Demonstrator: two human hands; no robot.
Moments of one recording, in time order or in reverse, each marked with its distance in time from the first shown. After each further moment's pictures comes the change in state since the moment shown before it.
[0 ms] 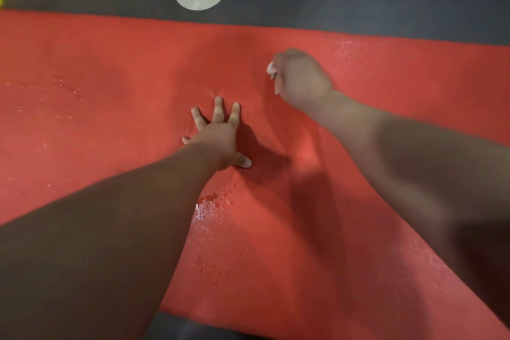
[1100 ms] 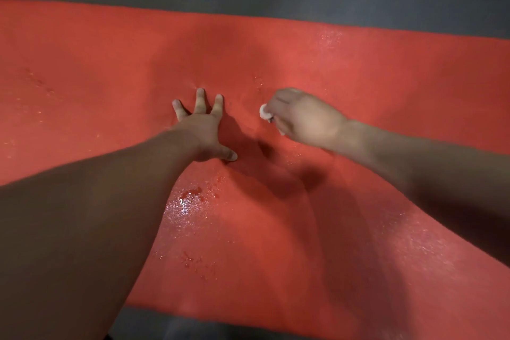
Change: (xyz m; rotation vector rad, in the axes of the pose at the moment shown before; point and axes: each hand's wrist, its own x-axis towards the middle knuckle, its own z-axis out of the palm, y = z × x) left_hand 0.011 -0.009 0.002 0.069 -0.002 0.053; right_hand -0.092 0.017 -0.007 0.026 -0.165 -0.390
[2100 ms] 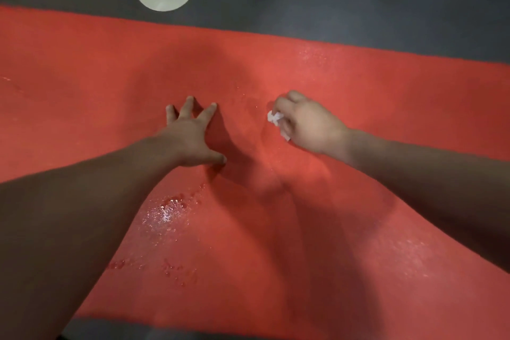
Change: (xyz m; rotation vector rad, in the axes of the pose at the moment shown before) left_hand 0.000 0.004 0.002 -0.005 0.141 0.068; right_hand -0.030 0.002 -0.027 0.040 -0.012 0.361
